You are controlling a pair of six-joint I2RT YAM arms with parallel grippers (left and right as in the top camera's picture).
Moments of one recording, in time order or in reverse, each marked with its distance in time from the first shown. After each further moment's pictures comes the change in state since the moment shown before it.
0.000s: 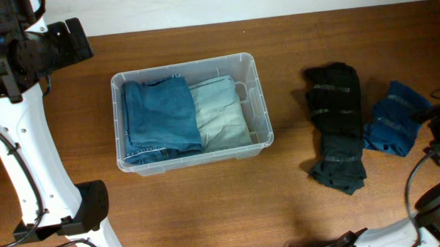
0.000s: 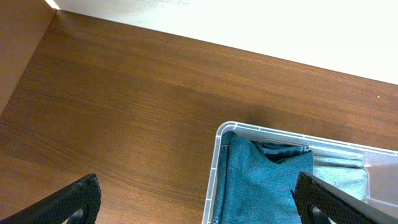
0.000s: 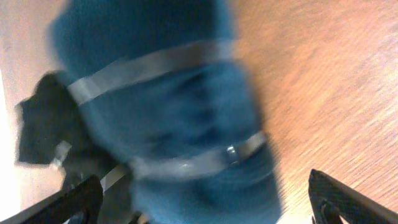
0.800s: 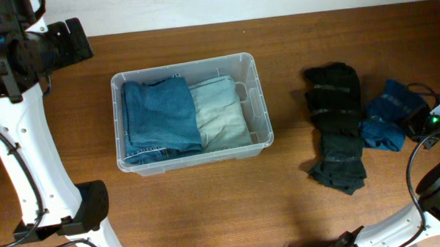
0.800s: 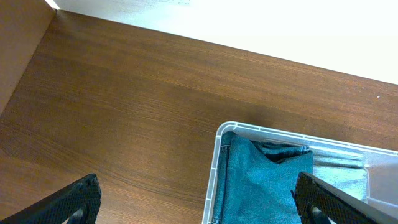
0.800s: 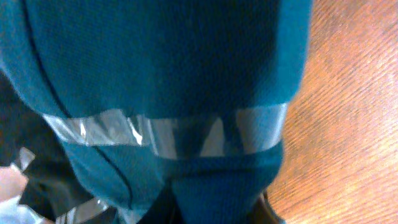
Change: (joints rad) left arm 0.000 0.000 0.000 0.000 0.000 0.000; right arm 0.130 0.119 0.011 0.088 0.008 -0.071
